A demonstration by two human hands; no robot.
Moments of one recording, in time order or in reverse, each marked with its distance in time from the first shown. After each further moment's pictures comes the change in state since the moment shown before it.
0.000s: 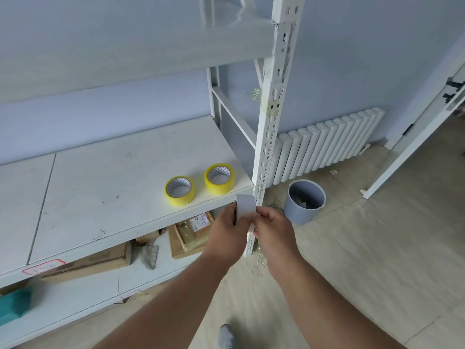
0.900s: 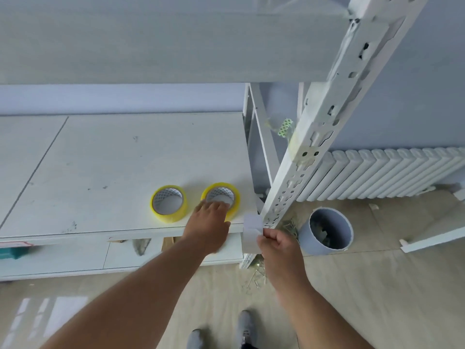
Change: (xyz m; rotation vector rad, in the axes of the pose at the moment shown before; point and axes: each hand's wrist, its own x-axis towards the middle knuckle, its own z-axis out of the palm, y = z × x) left_hand 0.205 -0.053 0.002 1.059 0.062 -0.004; right_hand 0.180 -0.012 -0.013 -0.258 -0.242 0.054
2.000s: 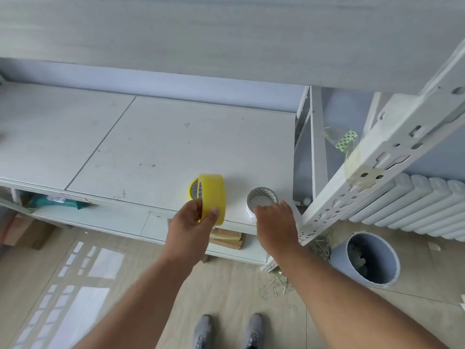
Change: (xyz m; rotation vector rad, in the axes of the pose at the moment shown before) left_hand -0.099 -0.010 -0.070 -1.192 0.445 -0.666; right_hand 0.093 -0.013 0.076 -1.398 -0.199 -0.992
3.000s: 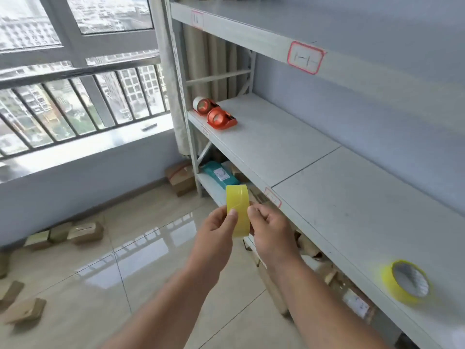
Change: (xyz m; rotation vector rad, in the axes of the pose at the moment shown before) left_hand -0.090 -0.072 -0.364 -0.522 0.513 0.015; right_hand -0.031 -0.464 -0.131 1.305 -0.427 -0.258
